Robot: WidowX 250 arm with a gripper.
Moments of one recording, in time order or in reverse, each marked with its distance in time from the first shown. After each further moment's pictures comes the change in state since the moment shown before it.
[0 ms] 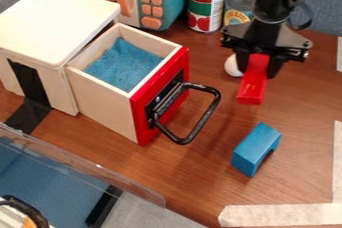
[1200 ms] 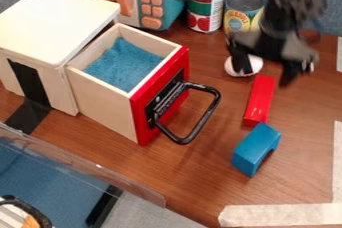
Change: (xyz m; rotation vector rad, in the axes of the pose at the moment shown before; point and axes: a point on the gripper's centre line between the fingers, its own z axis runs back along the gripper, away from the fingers) arm -0.011 0.008 0.031 0.019 -0.093 -0.076
